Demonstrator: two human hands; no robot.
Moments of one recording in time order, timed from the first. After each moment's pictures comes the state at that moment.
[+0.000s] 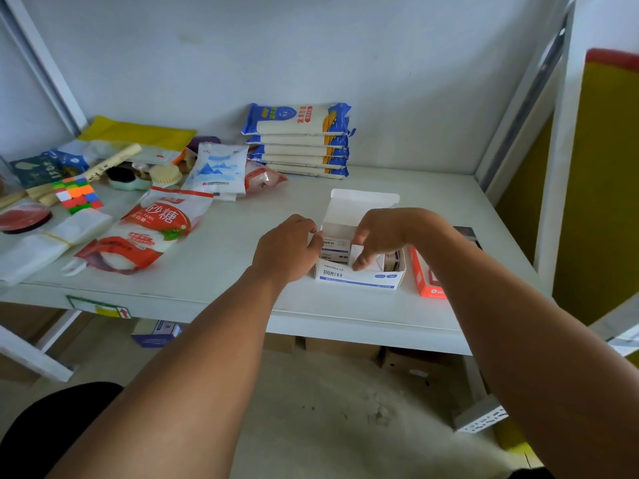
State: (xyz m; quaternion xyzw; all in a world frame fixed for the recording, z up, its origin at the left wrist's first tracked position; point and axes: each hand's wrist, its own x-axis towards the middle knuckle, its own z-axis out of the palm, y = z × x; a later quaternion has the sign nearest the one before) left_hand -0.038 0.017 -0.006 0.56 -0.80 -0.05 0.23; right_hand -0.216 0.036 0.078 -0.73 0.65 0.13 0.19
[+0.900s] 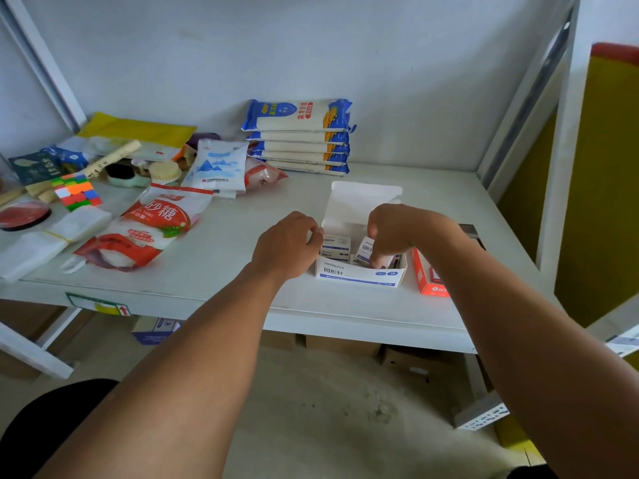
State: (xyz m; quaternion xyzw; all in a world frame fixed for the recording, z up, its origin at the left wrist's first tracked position) left_hand -0.036 0.014 -0.008 0.54 -0.80 -0.08 0.25; right_hand -0.227 0.043 0.071 -0.70 0.69 0.06 0.16
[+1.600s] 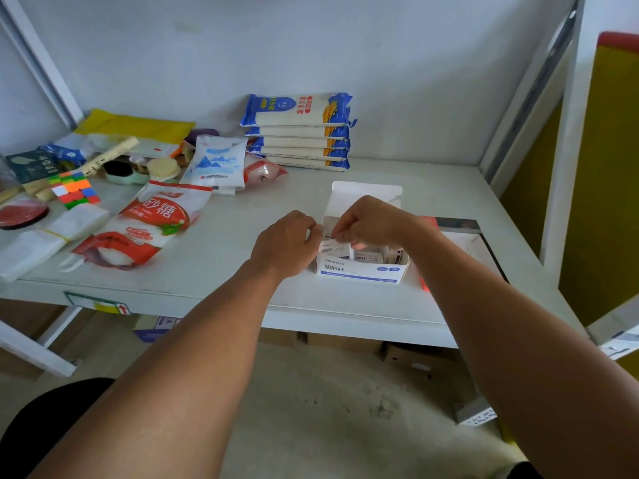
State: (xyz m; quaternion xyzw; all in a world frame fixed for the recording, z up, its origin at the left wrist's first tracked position) left_hand -0.034 0.012 -0.010 0.55 -0.80 -0.11 0.22; right_hand -0.207 0.029 0.052 -0.69 0.63 -0.16 0.32
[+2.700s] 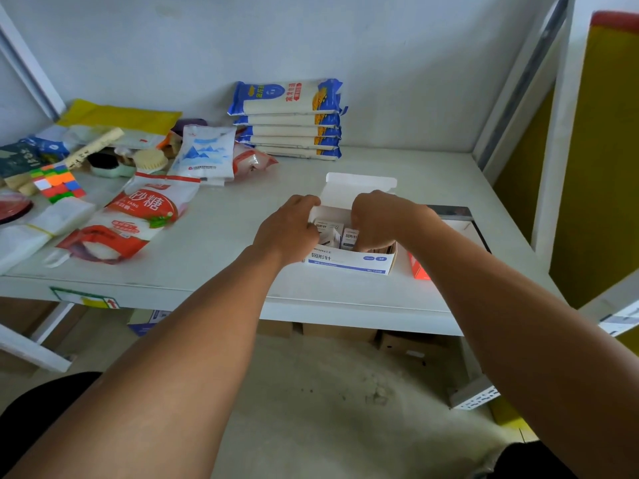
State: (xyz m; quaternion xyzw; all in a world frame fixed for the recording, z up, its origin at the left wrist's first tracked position) left_hand -0.051 0.010 -0.007 0.53 -0.79 -0.18 0.23; right_hand -0.225 0.032 0.045 -0.75 0.65 0.05 0.07
